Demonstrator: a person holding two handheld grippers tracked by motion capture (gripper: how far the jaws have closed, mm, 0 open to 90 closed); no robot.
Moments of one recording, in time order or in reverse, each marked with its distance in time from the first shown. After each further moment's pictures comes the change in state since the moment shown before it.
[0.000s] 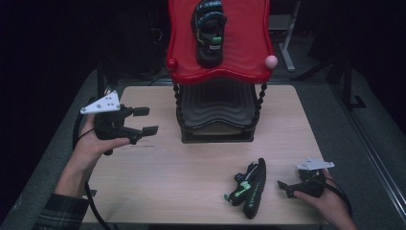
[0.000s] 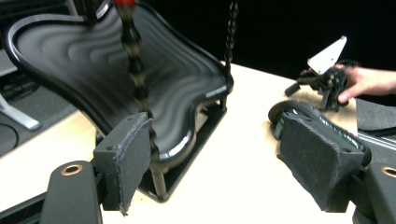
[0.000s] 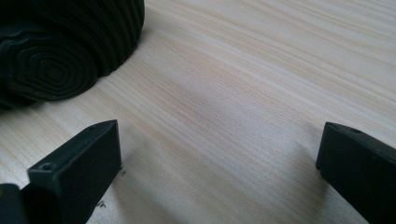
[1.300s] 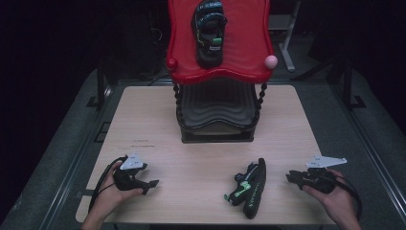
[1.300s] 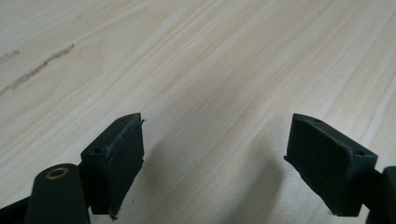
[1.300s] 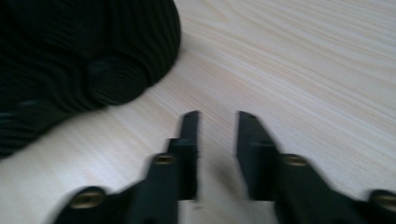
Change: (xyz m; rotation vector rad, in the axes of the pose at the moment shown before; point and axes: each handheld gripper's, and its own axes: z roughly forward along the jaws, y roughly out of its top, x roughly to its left) left arm -0.025 -0.178 0.049 0.401 0.165 -0.119; right arm -0.003 0.015 -0.036 -0.003 0.123 -0.004
